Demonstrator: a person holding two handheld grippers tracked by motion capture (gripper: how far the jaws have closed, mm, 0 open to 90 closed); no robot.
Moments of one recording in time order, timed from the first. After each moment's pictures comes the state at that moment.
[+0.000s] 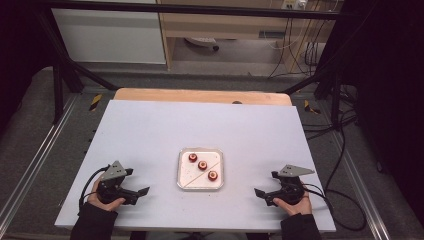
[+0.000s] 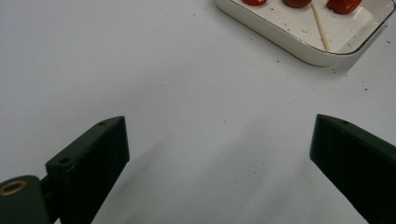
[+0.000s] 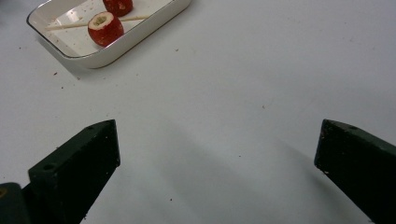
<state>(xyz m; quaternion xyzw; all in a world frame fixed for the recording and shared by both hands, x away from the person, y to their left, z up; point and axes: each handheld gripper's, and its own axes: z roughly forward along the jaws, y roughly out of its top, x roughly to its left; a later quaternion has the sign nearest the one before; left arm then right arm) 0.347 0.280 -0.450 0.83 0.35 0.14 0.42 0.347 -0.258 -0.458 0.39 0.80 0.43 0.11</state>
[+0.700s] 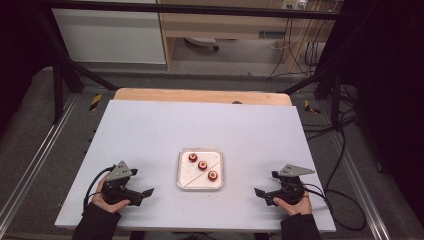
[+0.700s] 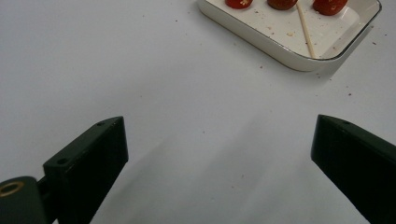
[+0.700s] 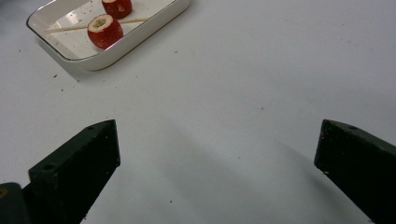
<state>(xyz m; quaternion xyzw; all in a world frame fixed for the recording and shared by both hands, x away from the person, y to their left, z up) 0.346 0.263 -0.446 0.83 0.35 0.13 0.41 0.347 -0.258 -0.458 0.40 0.80 0.44 0.12</state>
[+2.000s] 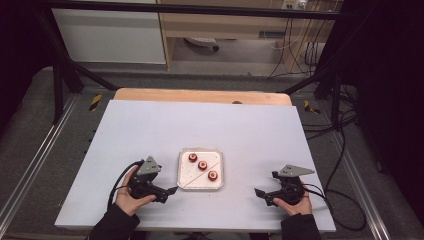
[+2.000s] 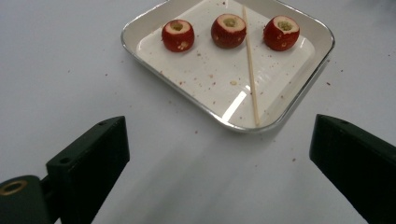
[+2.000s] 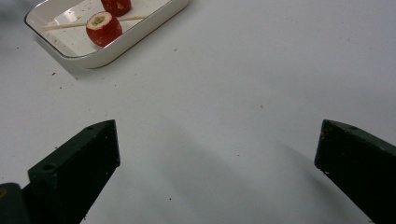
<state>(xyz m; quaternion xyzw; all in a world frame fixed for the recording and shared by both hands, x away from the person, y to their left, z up) 0.354 0.189 -0.425 0.86 0.31 0.12 0.39 0.346 -0.258 -0.457 0.40 0.80 0.43 0.12</state>
